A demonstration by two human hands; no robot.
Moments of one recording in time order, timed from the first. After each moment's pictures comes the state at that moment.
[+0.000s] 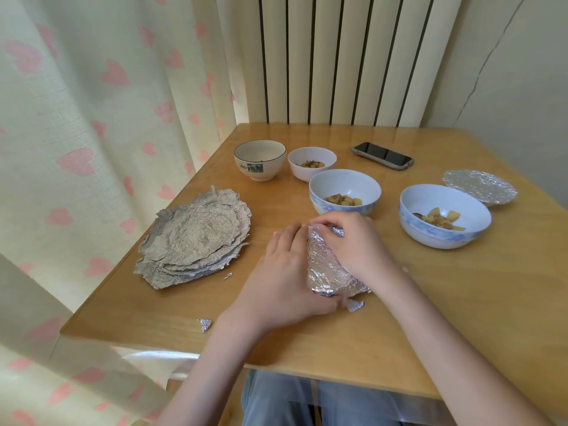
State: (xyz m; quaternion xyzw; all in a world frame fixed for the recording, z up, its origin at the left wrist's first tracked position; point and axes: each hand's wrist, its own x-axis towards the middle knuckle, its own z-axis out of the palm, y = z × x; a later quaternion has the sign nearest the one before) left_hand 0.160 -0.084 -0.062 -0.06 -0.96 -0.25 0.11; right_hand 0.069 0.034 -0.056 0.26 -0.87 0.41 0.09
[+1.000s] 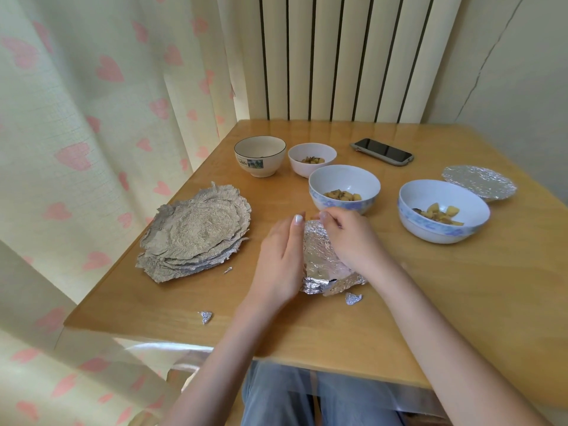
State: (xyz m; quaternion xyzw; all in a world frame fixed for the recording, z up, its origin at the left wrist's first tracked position) left_hand 0.143 -0.080 -0.073 0.03 -0.83 -0.50 0.23; right_hand 0.069 0.034 -0.060 0.24 -0.88 0.40 0.04
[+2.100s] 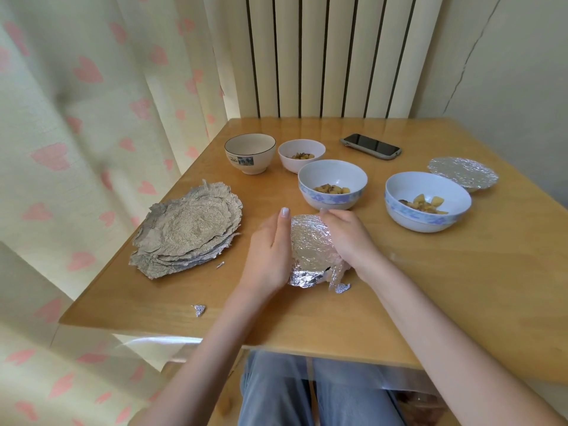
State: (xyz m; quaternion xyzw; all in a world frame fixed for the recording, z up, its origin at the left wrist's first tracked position) left_hand 0.143 -0.078 -0.071 0.06 -0.83 -0.51 0.22; right_hand 0.082 0.041 -0.057 0.10 -0.82 0.56 -0.06
